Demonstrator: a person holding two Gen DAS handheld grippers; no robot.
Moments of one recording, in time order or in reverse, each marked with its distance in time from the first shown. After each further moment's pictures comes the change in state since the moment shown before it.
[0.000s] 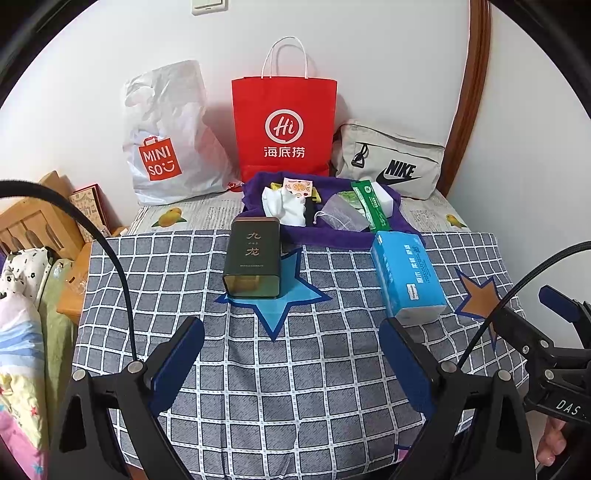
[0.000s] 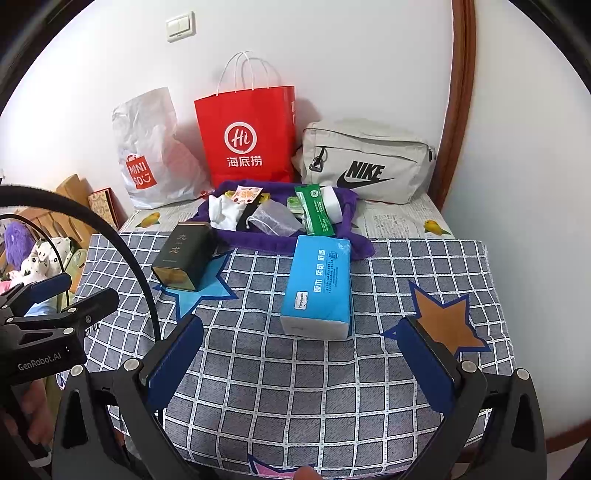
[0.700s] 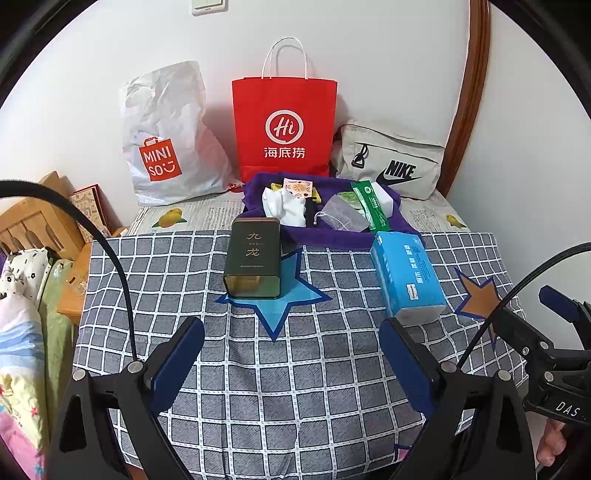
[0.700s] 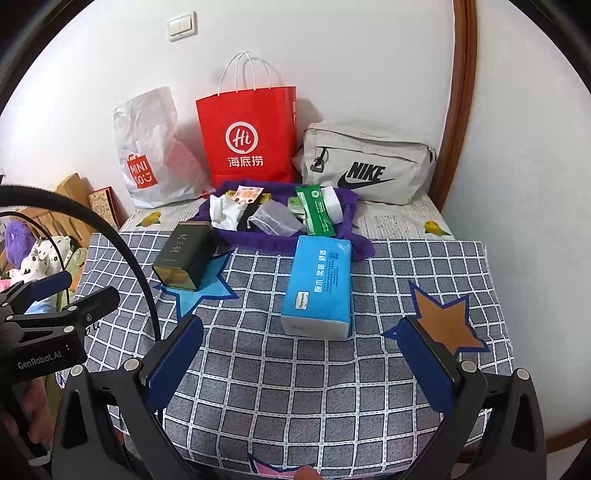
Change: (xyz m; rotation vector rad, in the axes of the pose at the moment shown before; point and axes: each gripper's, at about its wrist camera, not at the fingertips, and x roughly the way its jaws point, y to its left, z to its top) left arm 0.000 0.000 0.001 0.002 0.003 -0.001; right arm 0.000 -0.002 0.000 -0.008 -0.001 0.001
